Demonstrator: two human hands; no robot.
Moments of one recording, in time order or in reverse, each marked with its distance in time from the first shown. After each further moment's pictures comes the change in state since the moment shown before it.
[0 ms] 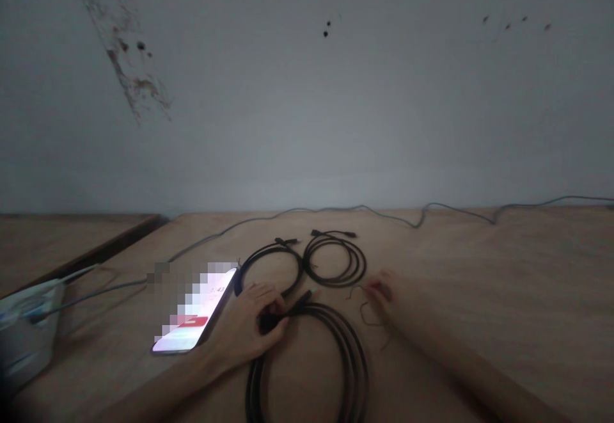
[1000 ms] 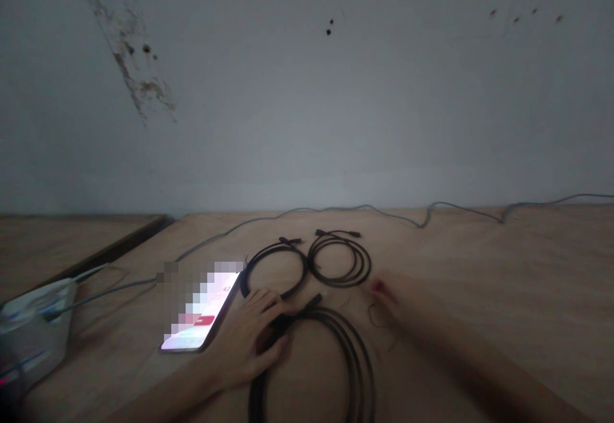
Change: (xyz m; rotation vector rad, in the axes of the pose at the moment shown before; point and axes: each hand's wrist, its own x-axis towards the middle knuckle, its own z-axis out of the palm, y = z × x) left_hand -0.017 0.004 -0.012 0.048 -0.130 0.141; right_hand -0.002 -0.021 -0.020 0.007 -0.093 -0.046
